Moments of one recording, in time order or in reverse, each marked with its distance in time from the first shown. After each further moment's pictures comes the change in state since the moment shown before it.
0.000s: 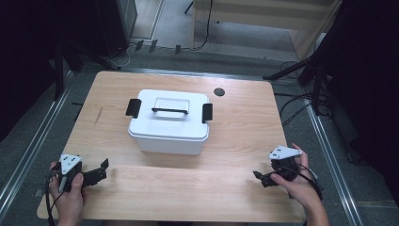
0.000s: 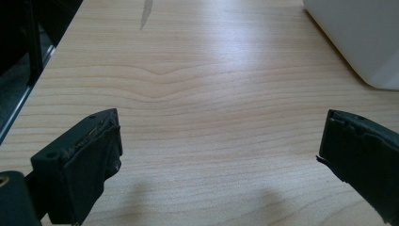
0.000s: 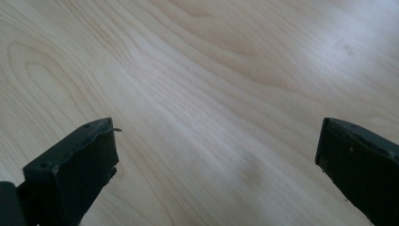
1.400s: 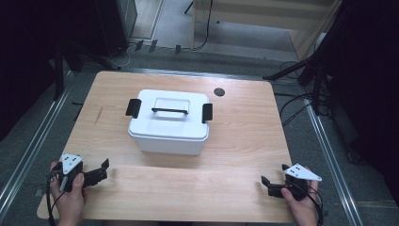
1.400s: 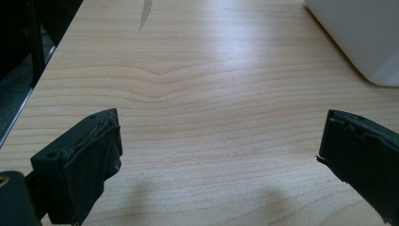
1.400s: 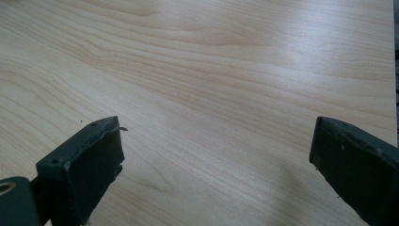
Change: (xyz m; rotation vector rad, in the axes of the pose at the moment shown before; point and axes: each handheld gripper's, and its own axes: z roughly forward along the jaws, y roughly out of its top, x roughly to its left) left arm -0.002 0.000 0.000 0.008 0.008 0.012; right arm 0.010 -0.067 -0.005 -0.229 -0.124 0.271
